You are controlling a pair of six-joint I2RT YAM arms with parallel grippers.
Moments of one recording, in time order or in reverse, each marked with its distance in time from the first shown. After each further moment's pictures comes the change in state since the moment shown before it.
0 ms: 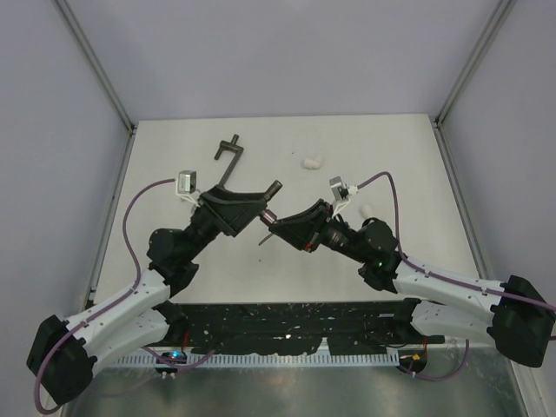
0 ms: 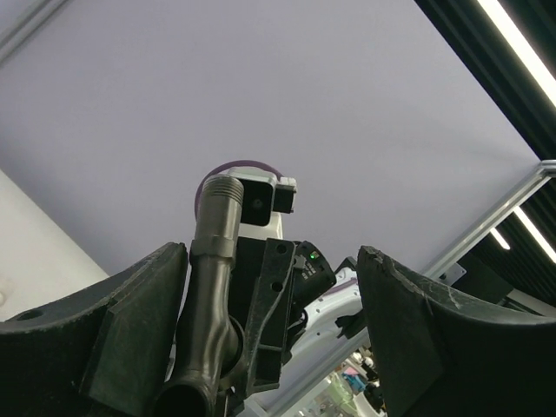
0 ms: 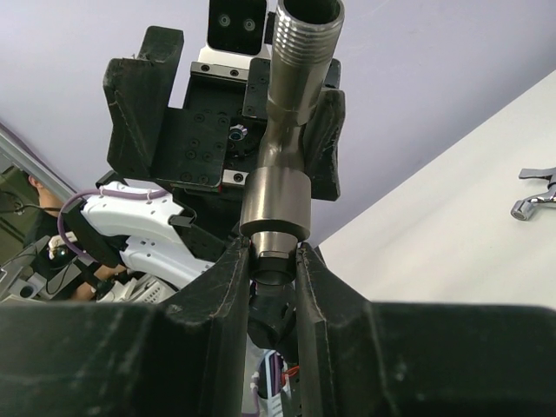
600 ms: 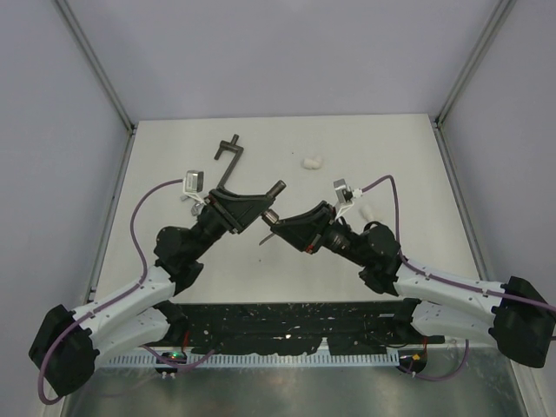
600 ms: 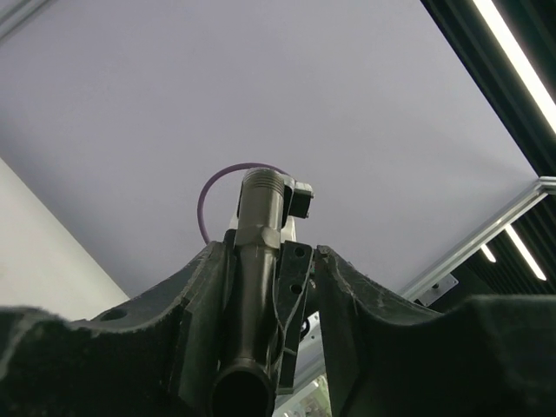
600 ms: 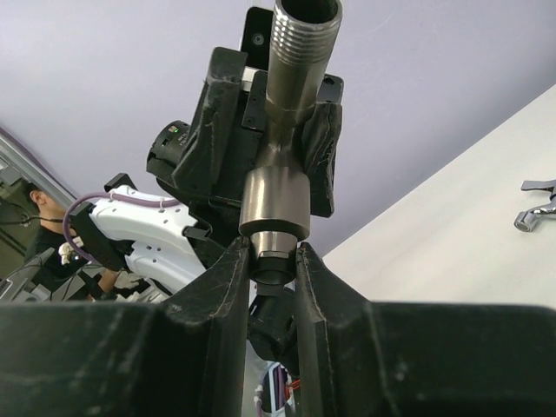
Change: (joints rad) left arm -0.027 0.066 -0.004 0.052 -0.025 -0.055; right arm 0.003 -0.008 -0.026 0.040 0.048 0.005
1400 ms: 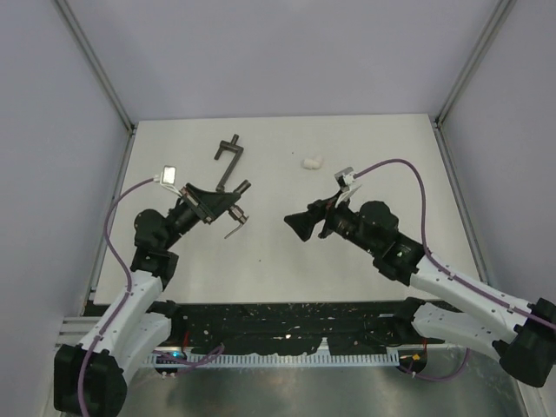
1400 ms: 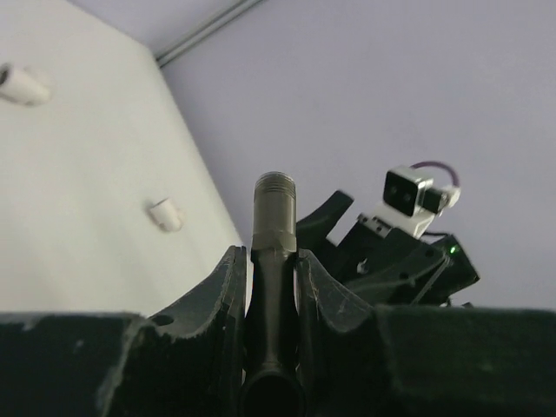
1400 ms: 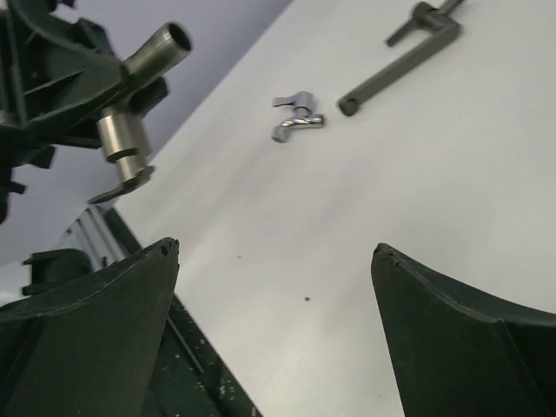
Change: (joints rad) left arm 0.439 -0.113 -0.039 -0.345 0.281 0.013; right arm -0.083 -0.105 0.143 -0.669 0.172 -0.297
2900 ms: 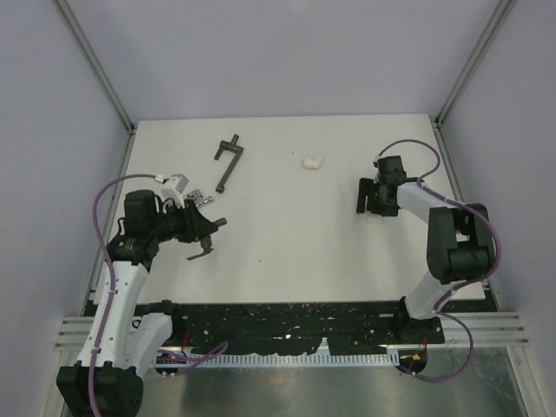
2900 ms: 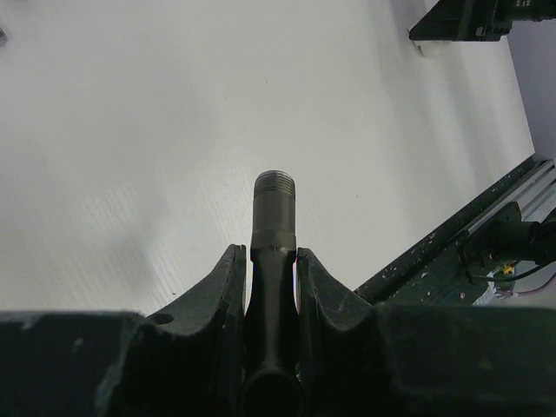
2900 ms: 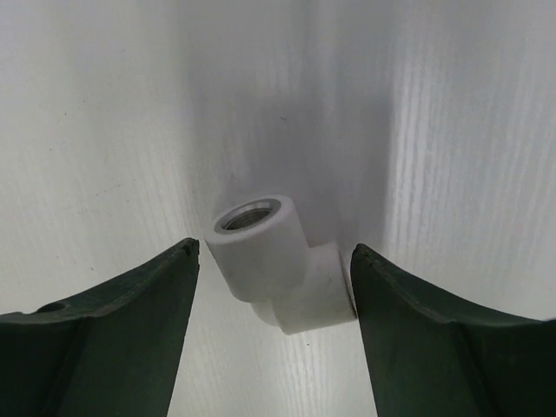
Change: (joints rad) left arm 0.260 0.027 0.343 -1.249 0.147 0.996; right arm -0.780 0.734 0.337 -0.620 -0.006 -0.276
